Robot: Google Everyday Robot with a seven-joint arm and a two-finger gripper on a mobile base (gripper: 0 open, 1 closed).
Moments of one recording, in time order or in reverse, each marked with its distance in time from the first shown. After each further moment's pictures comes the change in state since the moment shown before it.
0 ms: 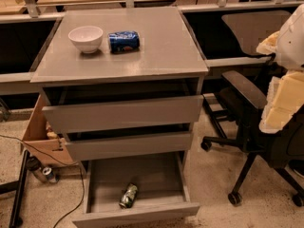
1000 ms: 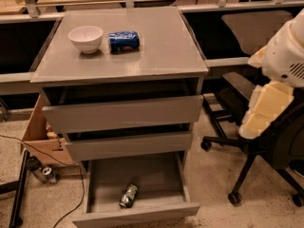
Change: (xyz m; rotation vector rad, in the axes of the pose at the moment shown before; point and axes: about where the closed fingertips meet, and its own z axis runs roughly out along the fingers) arm -0.011 0.007 0.027 -0.040 -0.064 0.106
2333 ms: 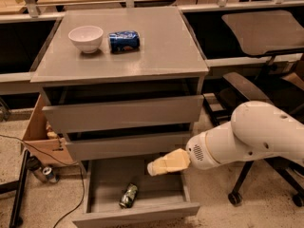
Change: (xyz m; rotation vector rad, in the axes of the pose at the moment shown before) arm -0.051 0.101 0.238 -0.312 -0.277 0.811
